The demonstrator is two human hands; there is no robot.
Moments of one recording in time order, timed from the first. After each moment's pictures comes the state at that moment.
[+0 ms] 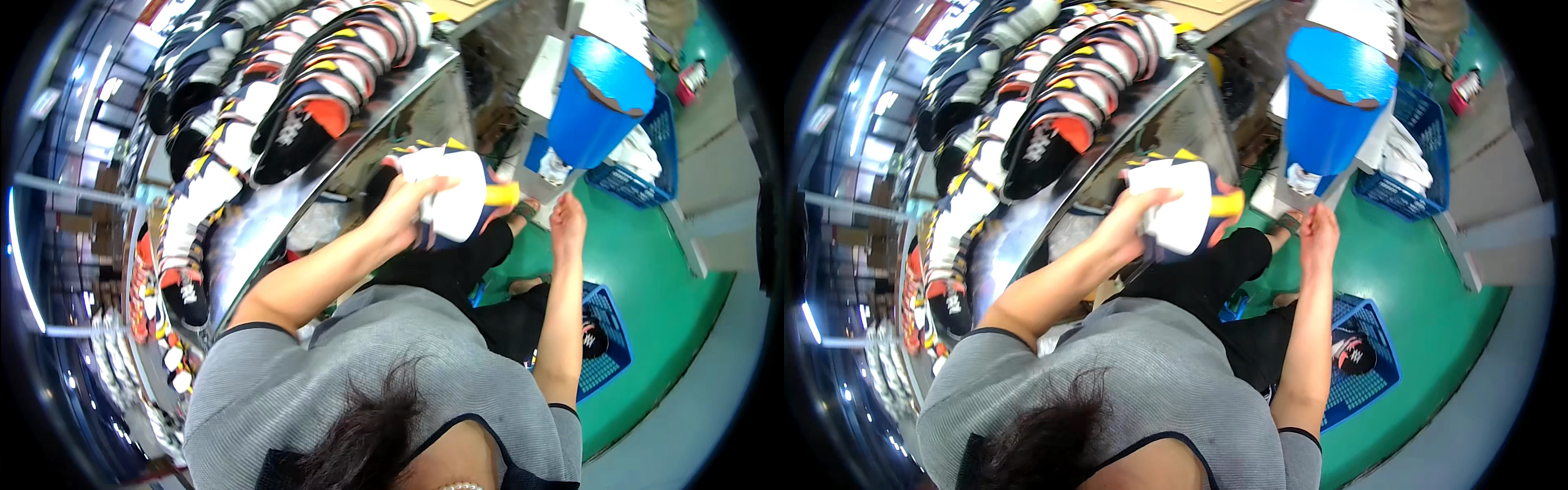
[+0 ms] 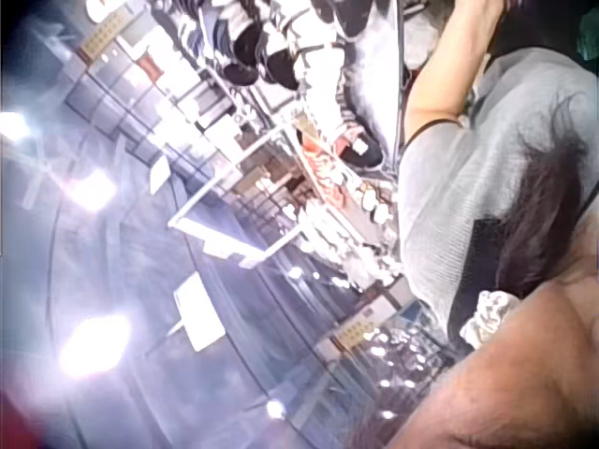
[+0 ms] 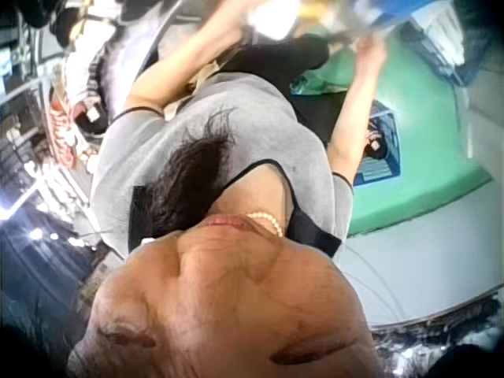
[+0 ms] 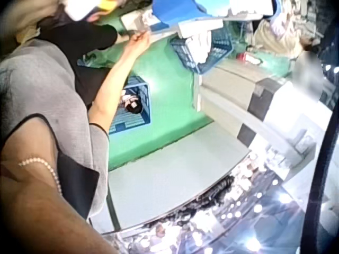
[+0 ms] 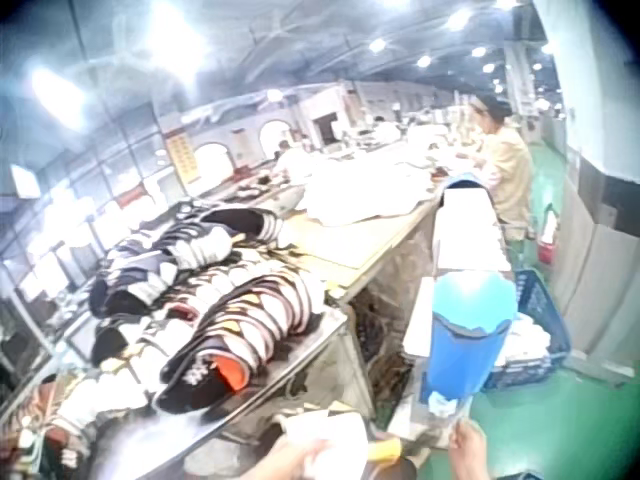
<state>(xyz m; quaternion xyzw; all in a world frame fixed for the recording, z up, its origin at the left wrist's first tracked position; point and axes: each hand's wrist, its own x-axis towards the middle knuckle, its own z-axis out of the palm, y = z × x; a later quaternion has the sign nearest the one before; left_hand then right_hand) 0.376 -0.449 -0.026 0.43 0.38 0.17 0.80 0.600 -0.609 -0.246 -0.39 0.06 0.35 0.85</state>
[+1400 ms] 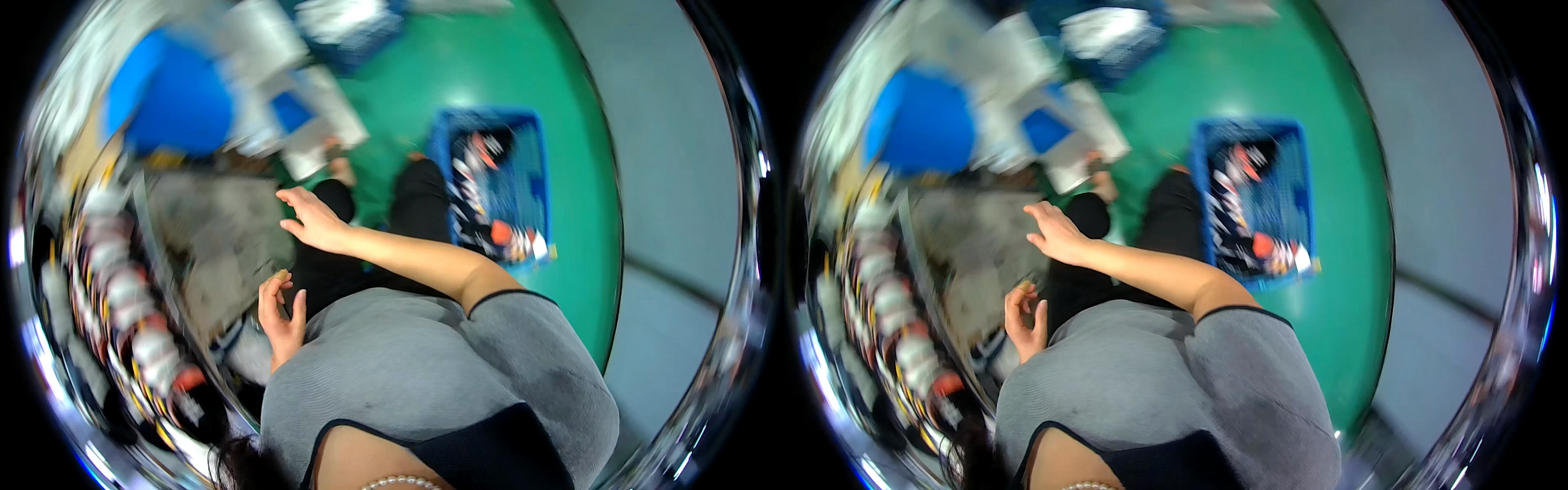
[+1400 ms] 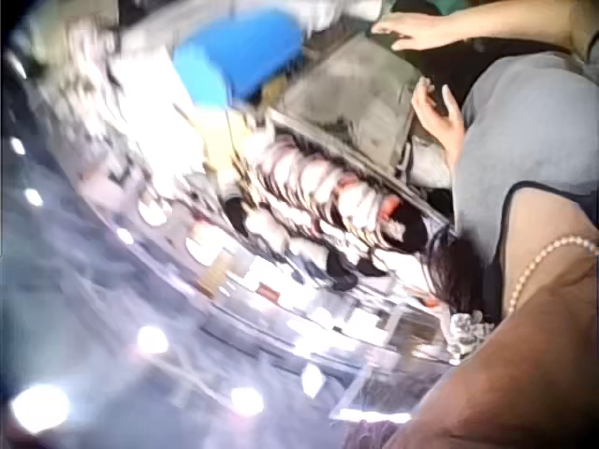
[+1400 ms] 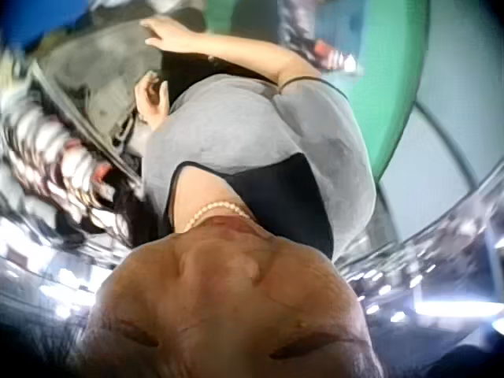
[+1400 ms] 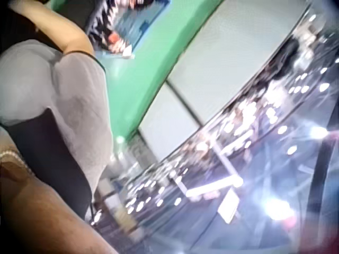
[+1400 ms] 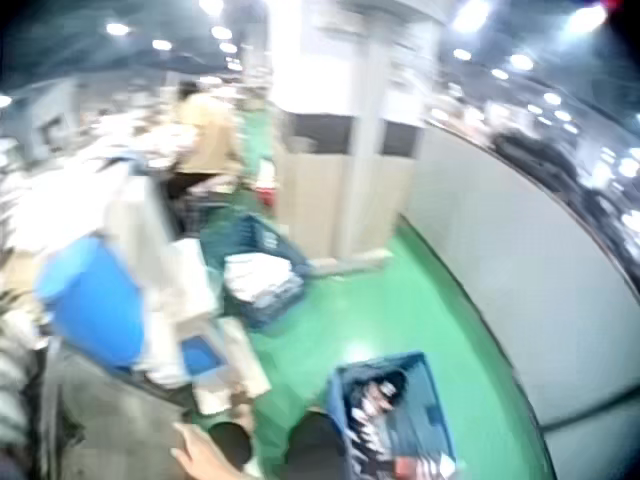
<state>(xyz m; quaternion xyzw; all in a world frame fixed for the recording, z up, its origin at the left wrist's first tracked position) 0.310 -0.490 -0.121 0.89 0.08 0.10 0.44 0.465 -0.591 -0.211 -0.72 -0.22 0.15 0.63</state>
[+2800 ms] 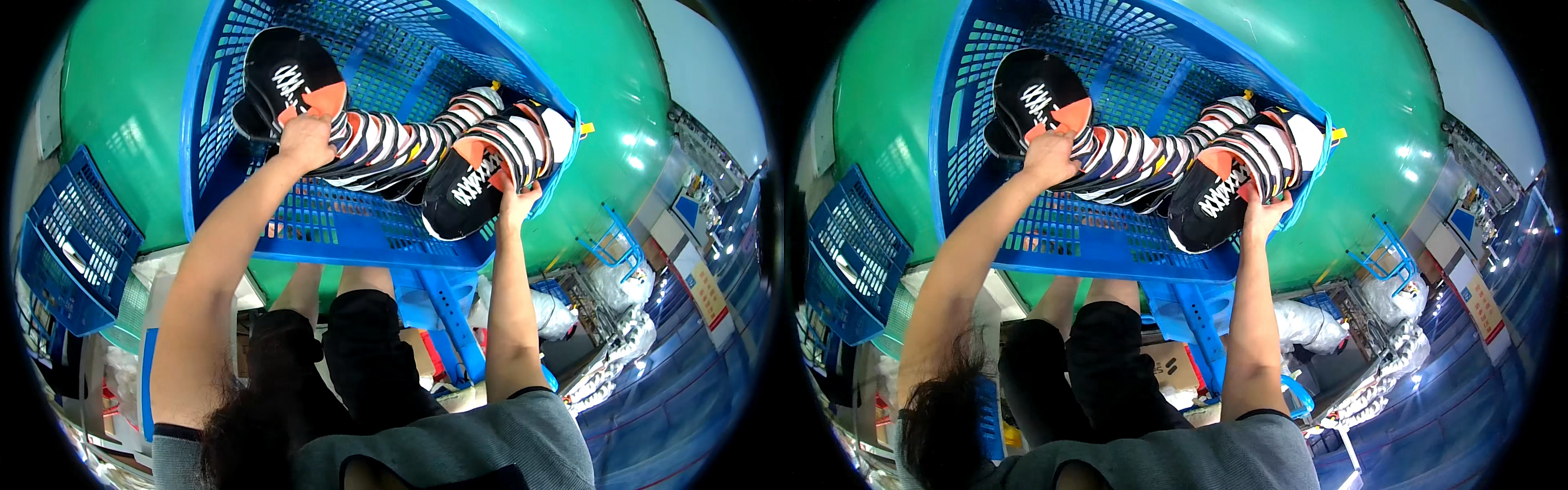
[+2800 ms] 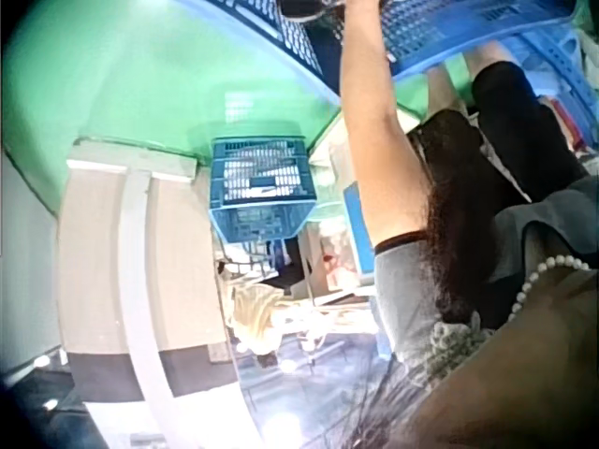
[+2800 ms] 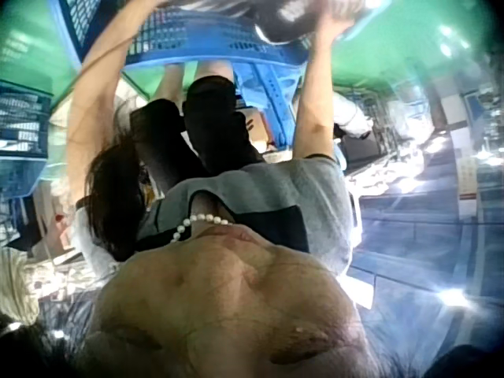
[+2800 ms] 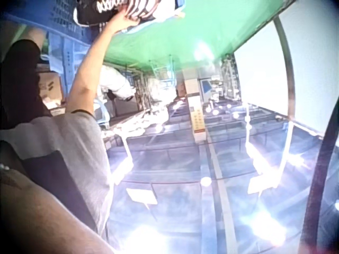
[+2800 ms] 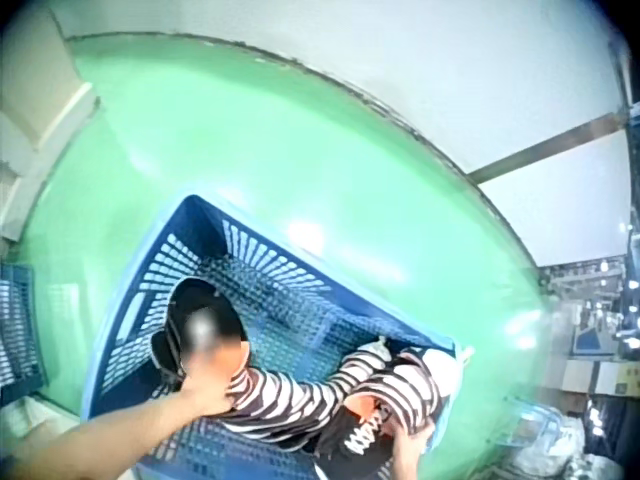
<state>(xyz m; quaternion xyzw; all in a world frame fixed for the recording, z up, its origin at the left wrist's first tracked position) 0.653 -0.987 -0.713 0.59 -0.69 -0.41 -0.04 0.264 -1.028 -0.612 -0.41 0.87 -0.18 0.19</state>
